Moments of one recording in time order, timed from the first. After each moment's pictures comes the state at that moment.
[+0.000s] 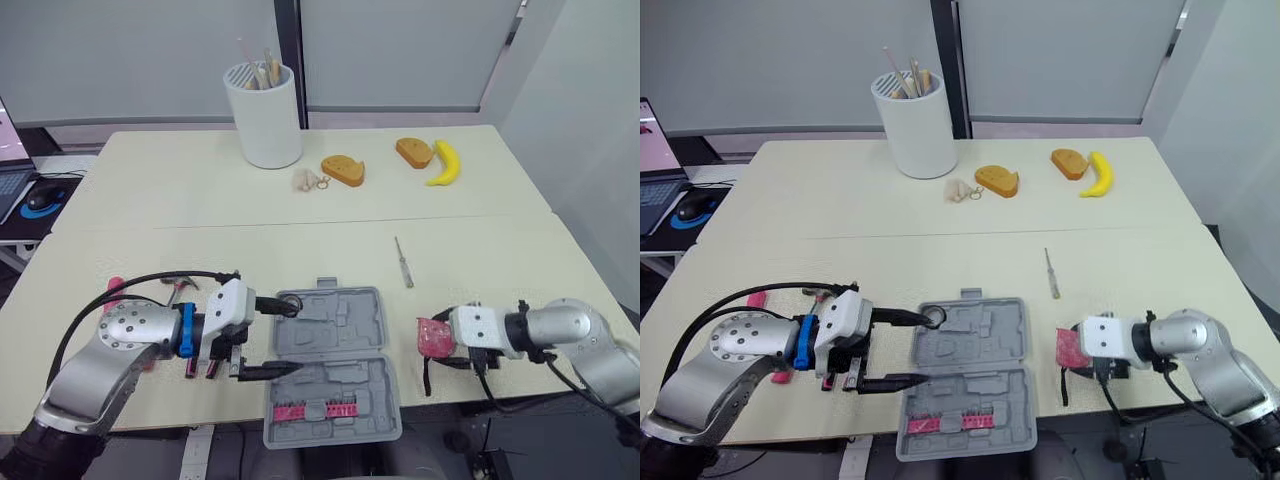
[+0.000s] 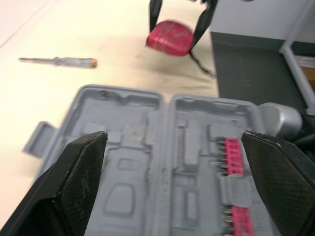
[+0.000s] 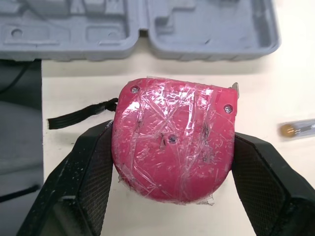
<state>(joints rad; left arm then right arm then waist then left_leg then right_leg) -0.08 0.87 0.00 -0.35 -0.47 0.35 -1.16 -0.30 -0.93 0.26 -0.34 -0.02 0.33 1.18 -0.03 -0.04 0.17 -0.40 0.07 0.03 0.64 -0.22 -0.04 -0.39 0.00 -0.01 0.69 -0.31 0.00</state>
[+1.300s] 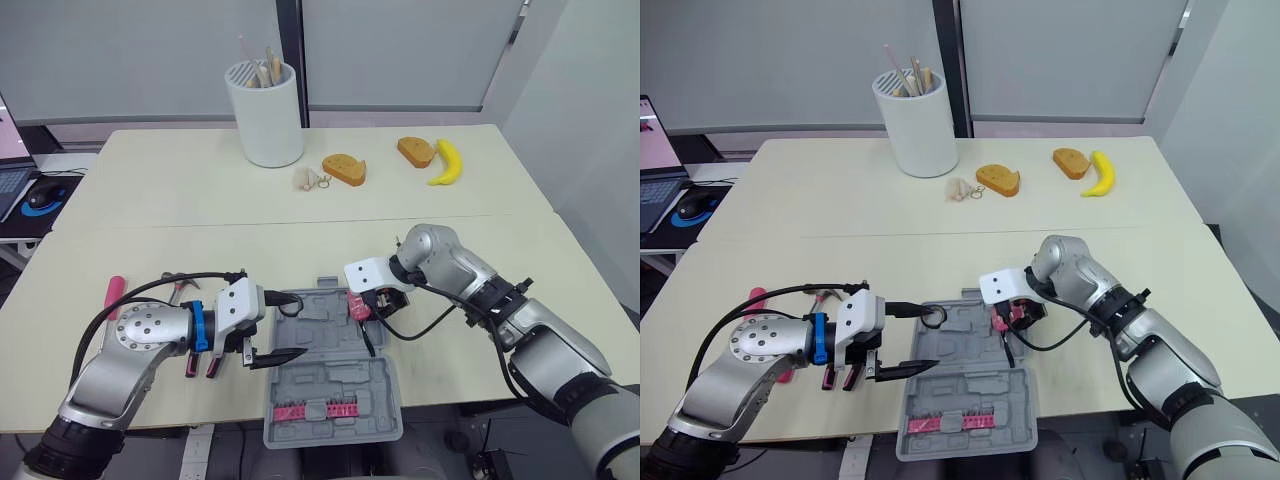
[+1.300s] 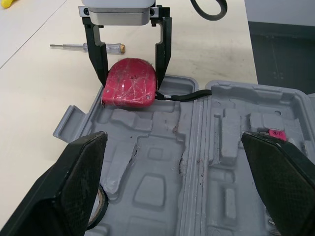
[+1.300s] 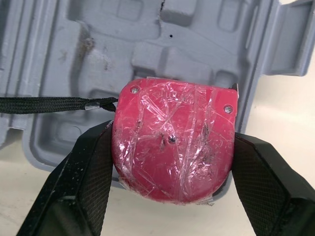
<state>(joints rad) -0.09 0.79 -0.06 -0.31 -0.35 0.28 -1.10 -0.96 -0.41 0.71 0.46 -0.33 0.22 1.33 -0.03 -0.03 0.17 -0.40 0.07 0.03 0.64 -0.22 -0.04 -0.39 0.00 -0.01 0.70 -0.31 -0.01</state>
